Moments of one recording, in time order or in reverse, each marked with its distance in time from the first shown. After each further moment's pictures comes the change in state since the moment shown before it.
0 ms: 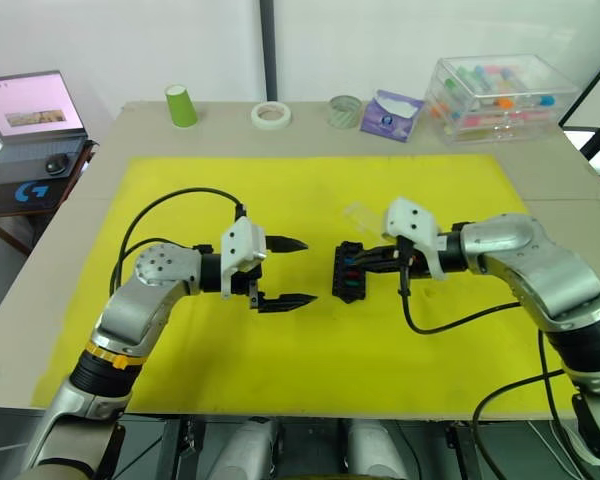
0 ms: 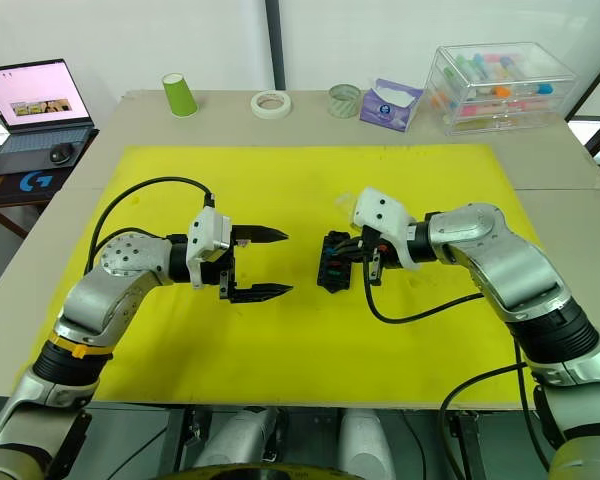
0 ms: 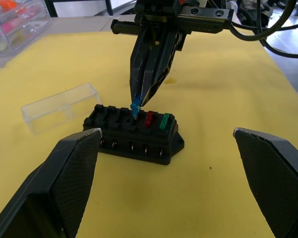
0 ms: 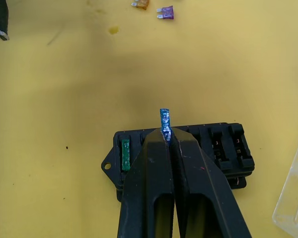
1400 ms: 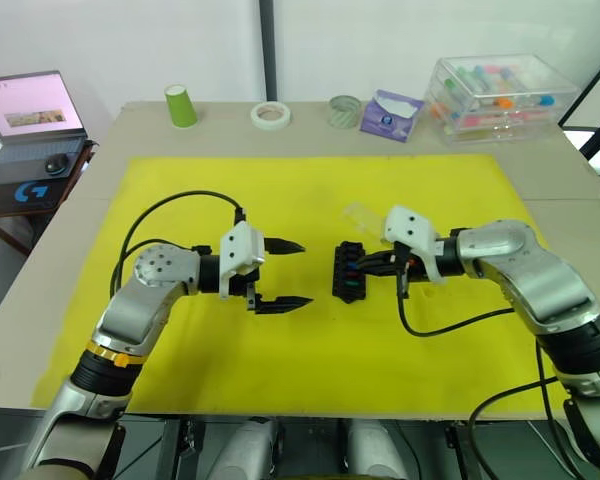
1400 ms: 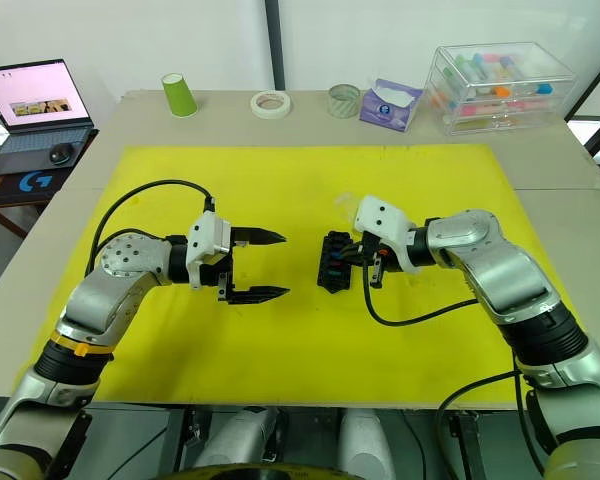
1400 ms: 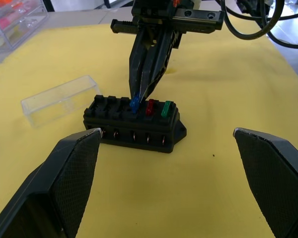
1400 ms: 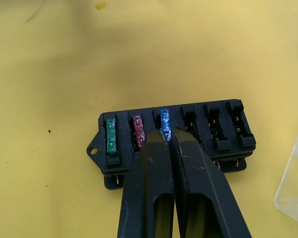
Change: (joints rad) left arm 0.003 -0.001 -0.001 0.039 0.038 -0.049 -0.030; right arm 0.026 0.042 0.000 0.052 -0.095 -0.040 0.021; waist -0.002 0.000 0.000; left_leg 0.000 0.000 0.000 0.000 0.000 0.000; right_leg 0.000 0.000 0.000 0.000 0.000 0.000
